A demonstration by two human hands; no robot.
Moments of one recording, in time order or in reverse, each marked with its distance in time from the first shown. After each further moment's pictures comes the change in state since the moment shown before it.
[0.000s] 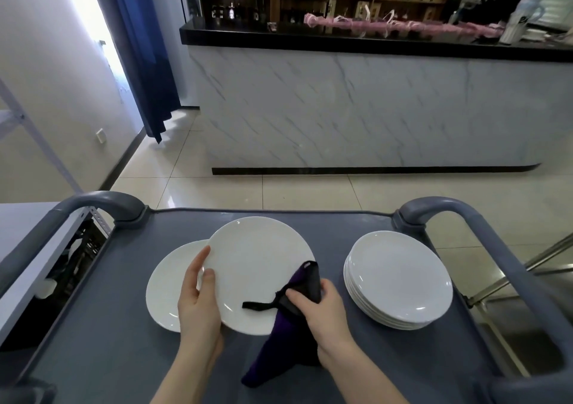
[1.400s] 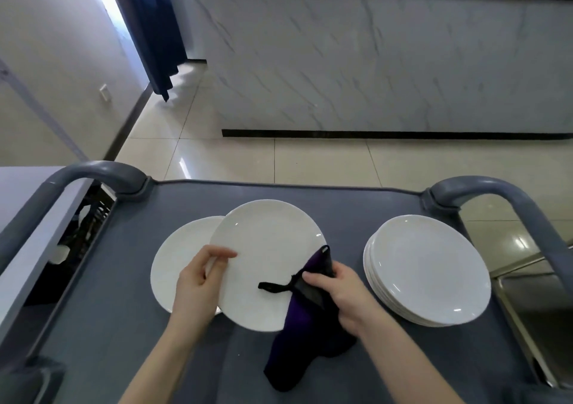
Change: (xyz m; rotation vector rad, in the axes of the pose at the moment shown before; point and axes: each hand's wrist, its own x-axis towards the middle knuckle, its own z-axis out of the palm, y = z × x) left_hand 0.050 -0.014 -0.029 0.512 -0.206 0.096; right_hand 0.053 -0.007 -0.007 0.076 -0.326 0.246
